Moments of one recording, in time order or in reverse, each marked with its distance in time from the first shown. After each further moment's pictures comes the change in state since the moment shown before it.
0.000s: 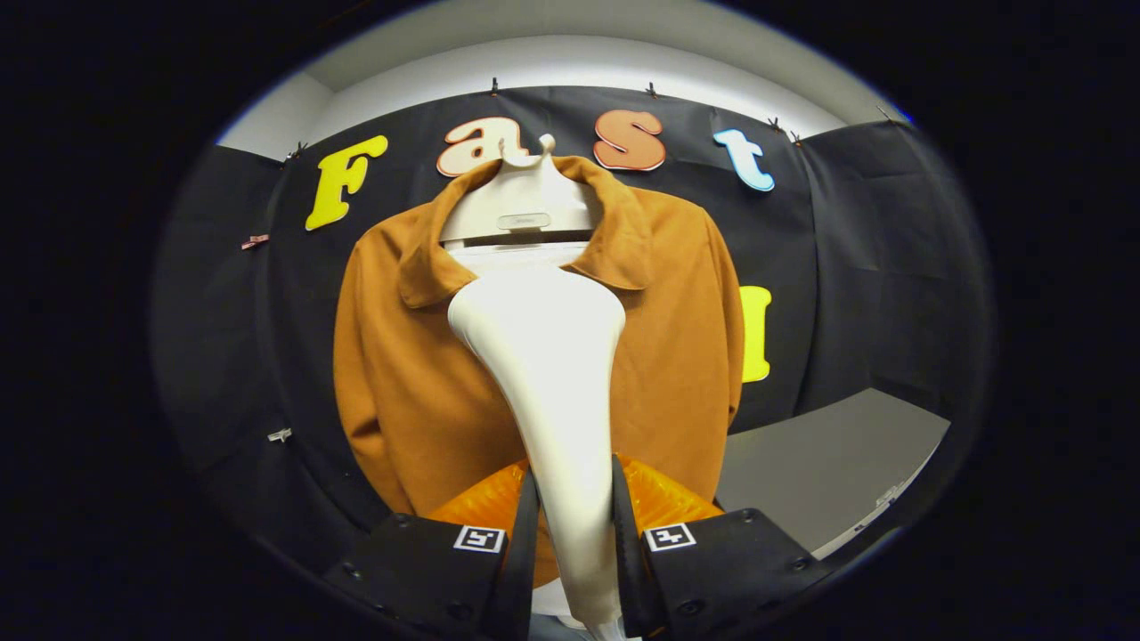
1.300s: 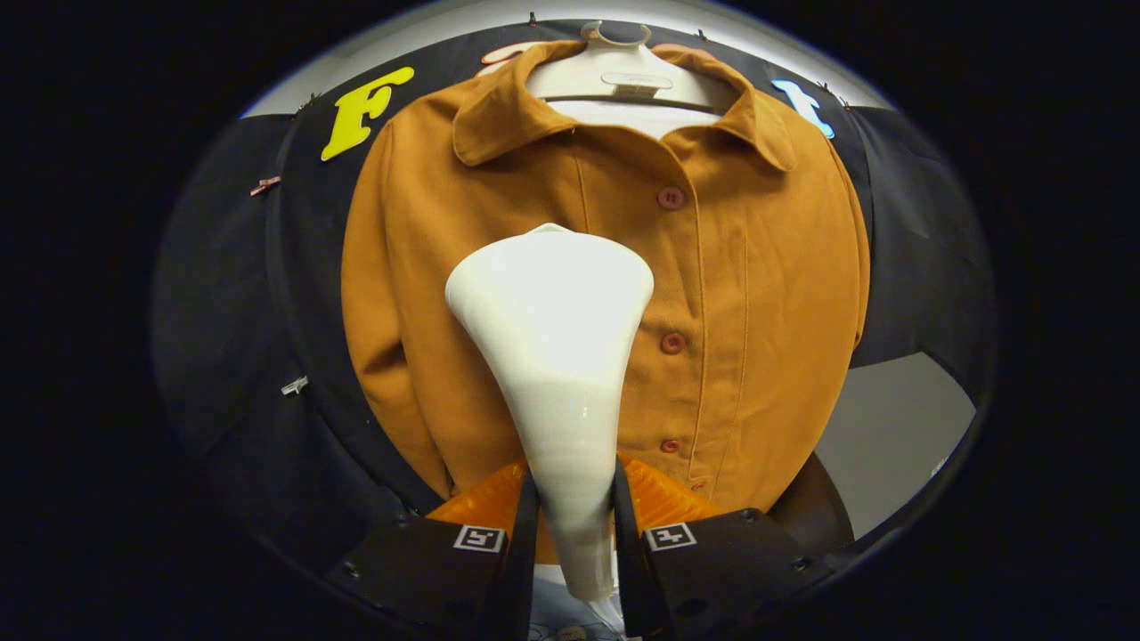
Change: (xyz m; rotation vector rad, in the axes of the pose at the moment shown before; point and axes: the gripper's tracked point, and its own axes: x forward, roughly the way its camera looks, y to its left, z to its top) arm 0.054 0.058 -0.099 -0.027 0.294 0.061
